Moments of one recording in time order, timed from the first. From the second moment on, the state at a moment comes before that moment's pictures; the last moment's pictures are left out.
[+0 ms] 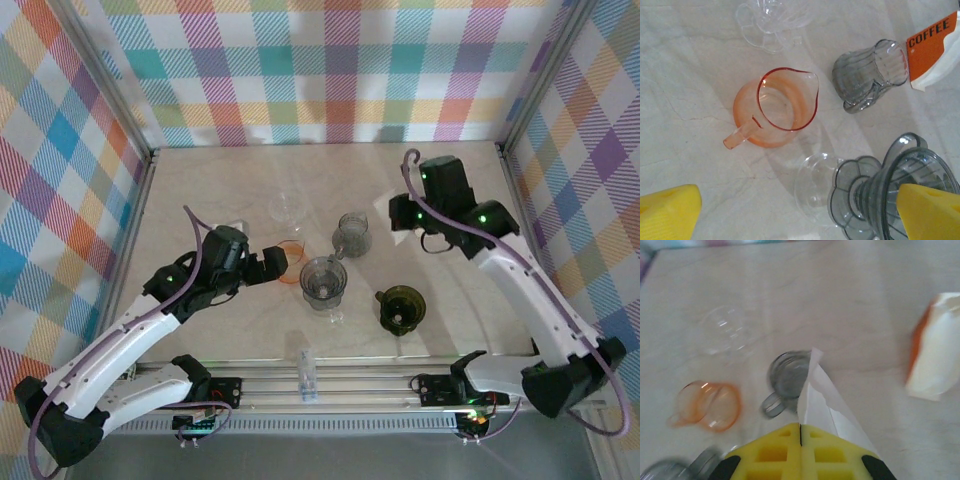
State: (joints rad) left arm -0.65 0.93 0.94 -0.79 -0.10 -0.76; right arm 0.51 1.21 1.39 -0.88 -0.07 0.30
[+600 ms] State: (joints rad) left arm -0.65 0.91 0.95 -0.90 0.00 -0.75; right arm 0.86 1.44 1.71 -1.26 -0.19 0.28
